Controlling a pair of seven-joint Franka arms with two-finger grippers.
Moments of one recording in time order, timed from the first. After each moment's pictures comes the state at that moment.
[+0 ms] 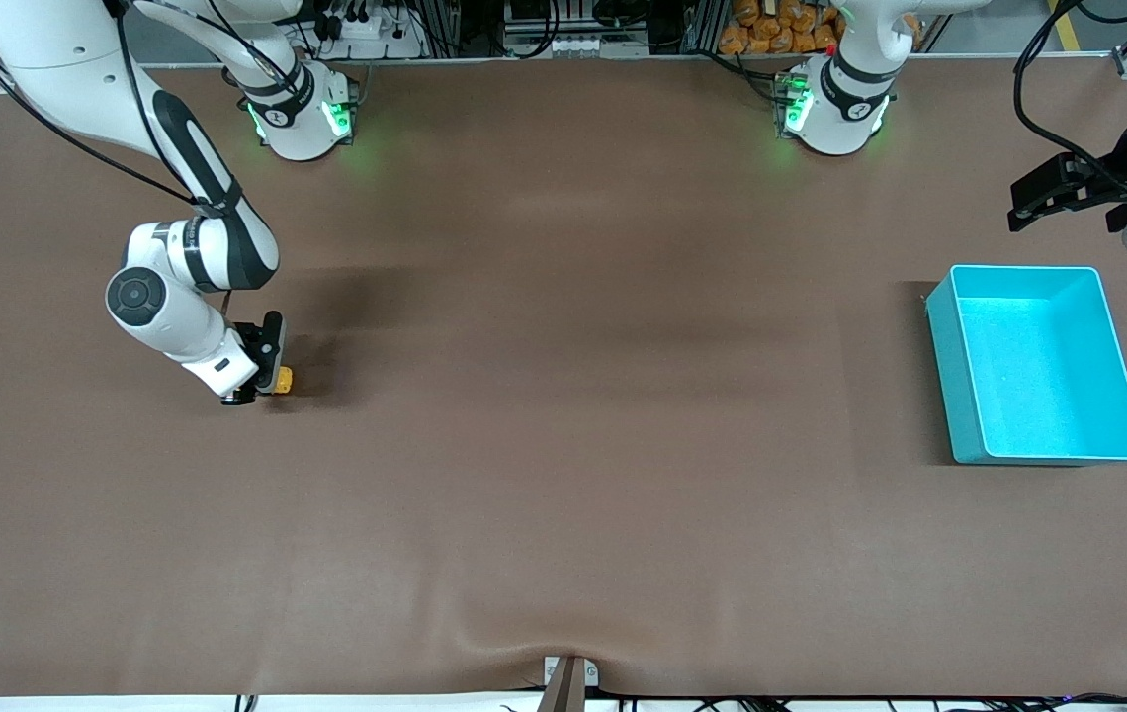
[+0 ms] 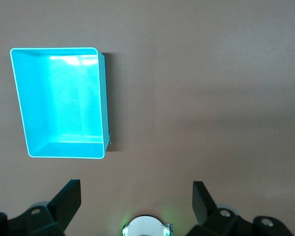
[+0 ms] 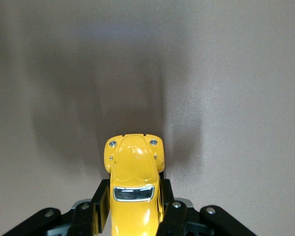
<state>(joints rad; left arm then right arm) -0.01 0.06 -0.09 -1.37 0.02 1.33 -0.06 0.02 0.38 -0.01 -2.27 -0.11 2.63 -1.45</state>
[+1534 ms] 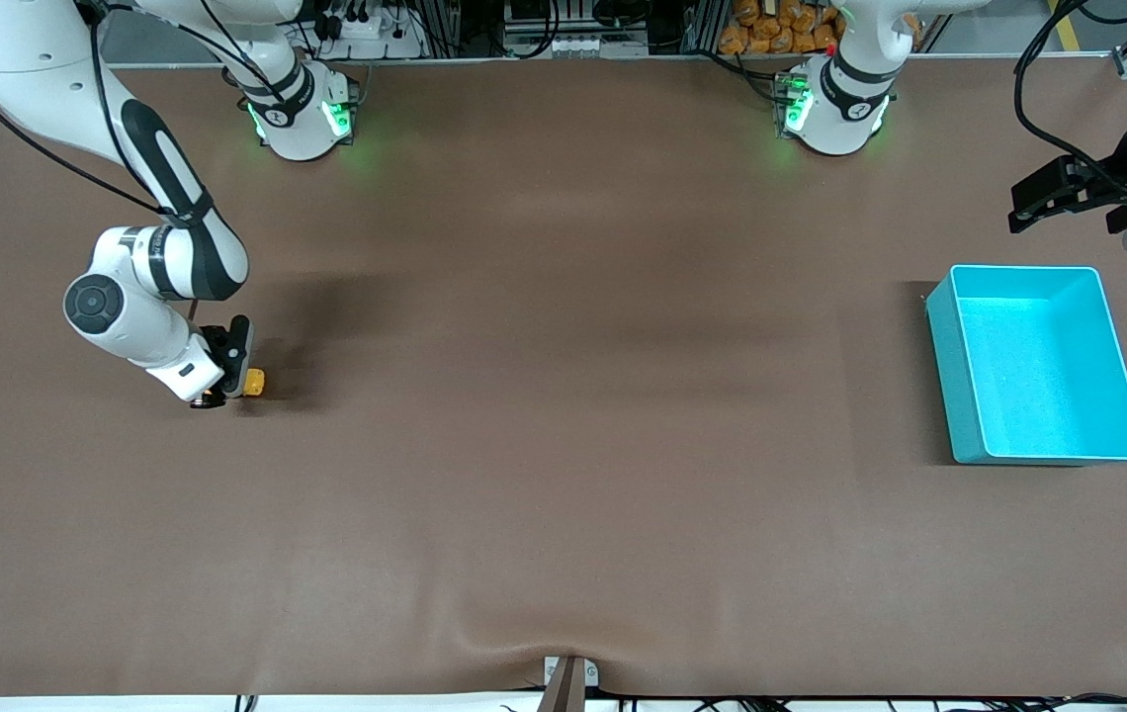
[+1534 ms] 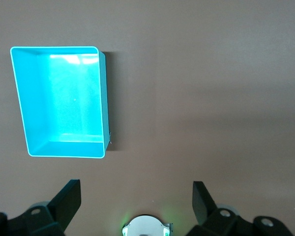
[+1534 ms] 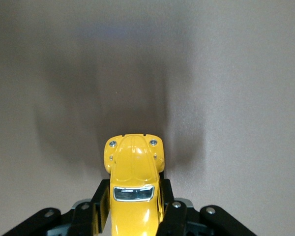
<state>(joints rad) -0.01 0.06 -0.09 -1.37 0.02 1.33 -0.07 -0.08 0.40 -0.01 -2.24 -0.11 2.61 -1.54</state>
